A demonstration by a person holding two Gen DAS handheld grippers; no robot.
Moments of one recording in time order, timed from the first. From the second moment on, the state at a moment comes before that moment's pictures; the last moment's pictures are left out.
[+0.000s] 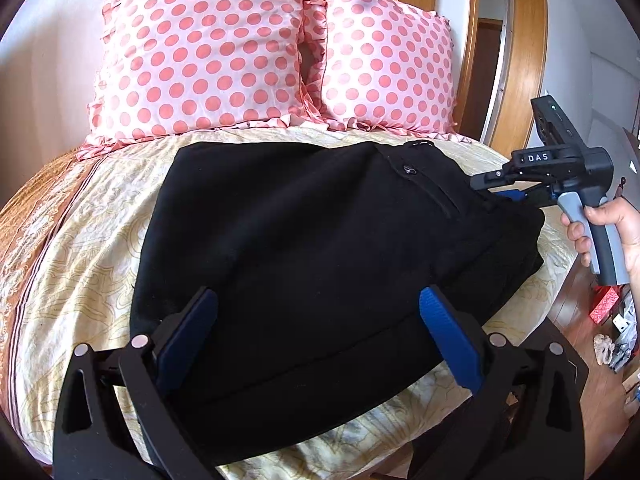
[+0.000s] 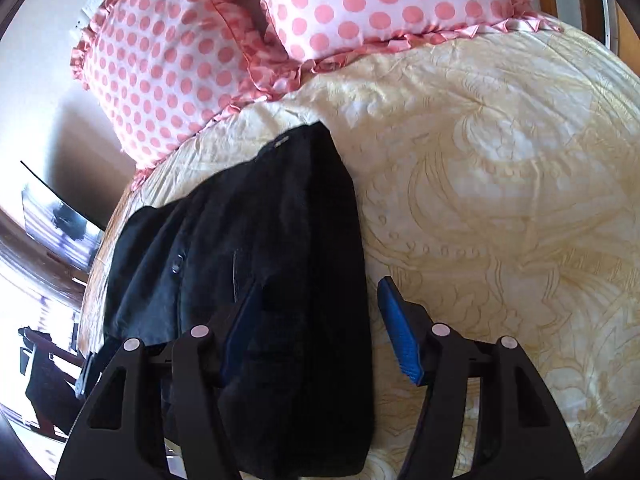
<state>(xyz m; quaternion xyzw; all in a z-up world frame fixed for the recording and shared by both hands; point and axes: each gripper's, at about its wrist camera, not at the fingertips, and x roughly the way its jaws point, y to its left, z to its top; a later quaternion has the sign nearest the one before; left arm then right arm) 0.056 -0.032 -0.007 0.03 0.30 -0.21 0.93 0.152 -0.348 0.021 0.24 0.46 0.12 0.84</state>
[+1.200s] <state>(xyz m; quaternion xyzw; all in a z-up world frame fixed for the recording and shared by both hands) 0.070 0.000 -0.002 0.02 0.30 -0.16 0.94 0.161 -0.330 0.020 0.23 0.46 0.21 0.83</state>
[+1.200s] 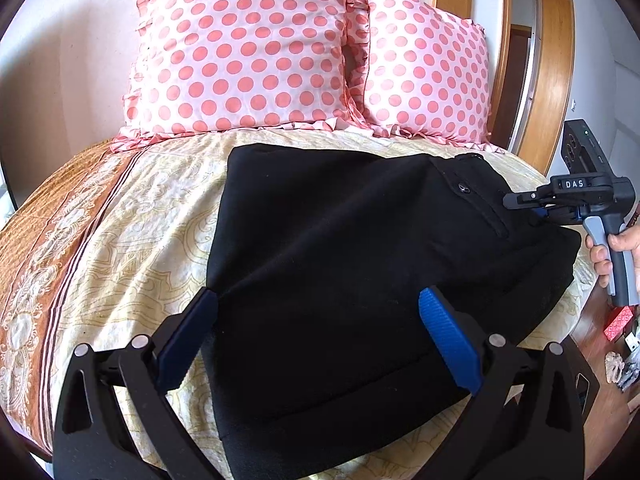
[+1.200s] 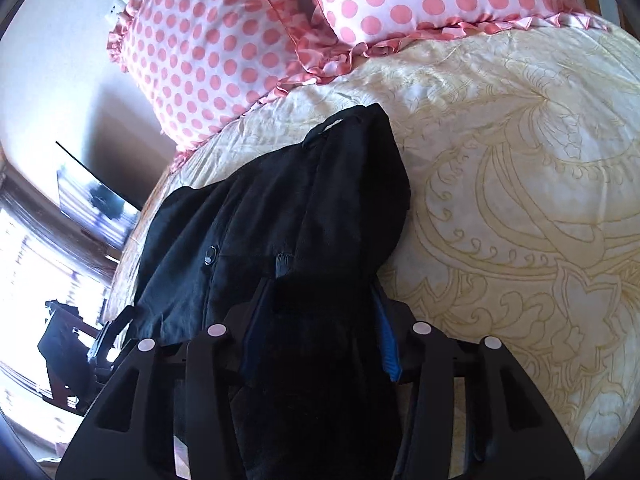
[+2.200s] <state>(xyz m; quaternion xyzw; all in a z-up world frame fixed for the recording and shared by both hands) 0.110 0.040 0.017 -0.12 0.35 -0.19 0.91 0.140 -0.271 0.073 0.03 0.38 0.24 0.90</state>
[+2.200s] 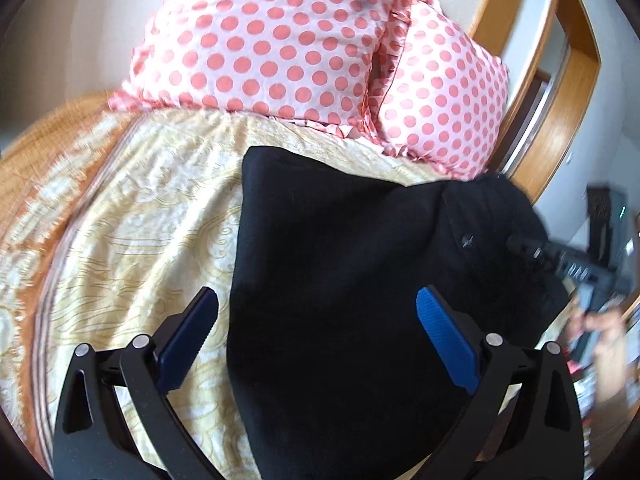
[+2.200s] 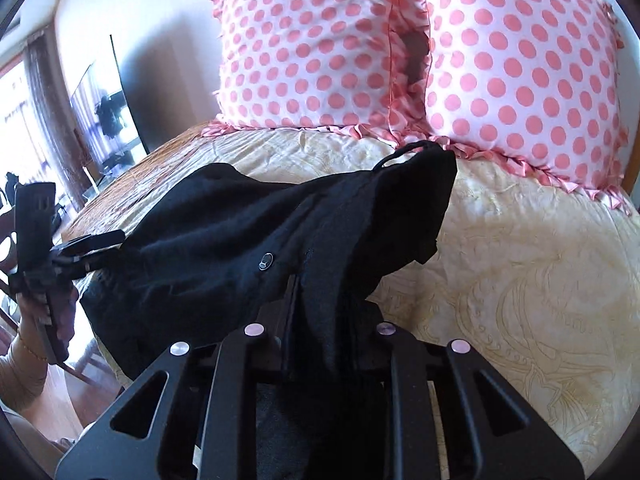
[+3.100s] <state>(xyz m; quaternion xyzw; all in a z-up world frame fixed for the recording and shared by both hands) 0.181 0.040 0.030 -0.14 0.41 -0.19 0.88 0.167 -0.307 0.052 0.17 0.39 0.25 0.87</state>
